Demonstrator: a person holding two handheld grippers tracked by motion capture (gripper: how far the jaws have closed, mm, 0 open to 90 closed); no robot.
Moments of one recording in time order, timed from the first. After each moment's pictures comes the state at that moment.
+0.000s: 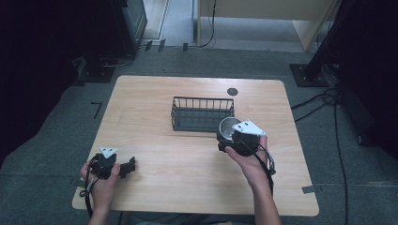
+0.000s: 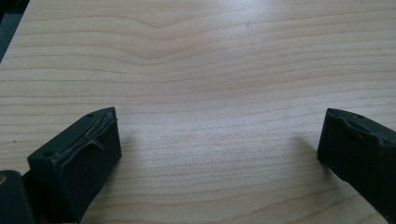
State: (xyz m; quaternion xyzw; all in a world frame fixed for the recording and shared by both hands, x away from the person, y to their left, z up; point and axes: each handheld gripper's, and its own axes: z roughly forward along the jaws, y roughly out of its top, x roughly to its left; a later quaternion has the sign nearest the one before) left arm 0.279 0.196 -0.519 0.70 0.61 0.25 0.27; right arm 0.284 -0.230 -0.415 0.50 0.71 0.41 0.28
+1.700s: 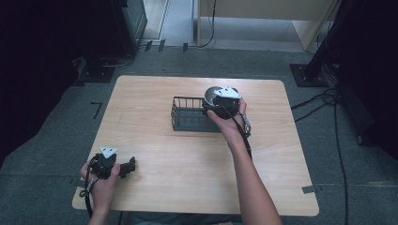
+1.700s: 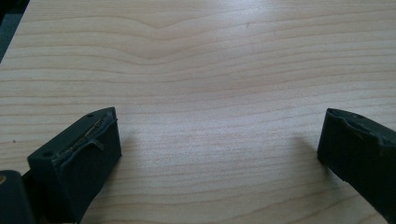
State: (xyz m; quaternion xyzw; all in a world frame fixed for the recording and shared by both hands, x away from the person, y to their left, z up) left arm 0.279 0.196 -0.519 0.70 0.61 0.25 0.27; right arm 0.402 -0.189 -0.410 0.50 0.69 0.42 0.31
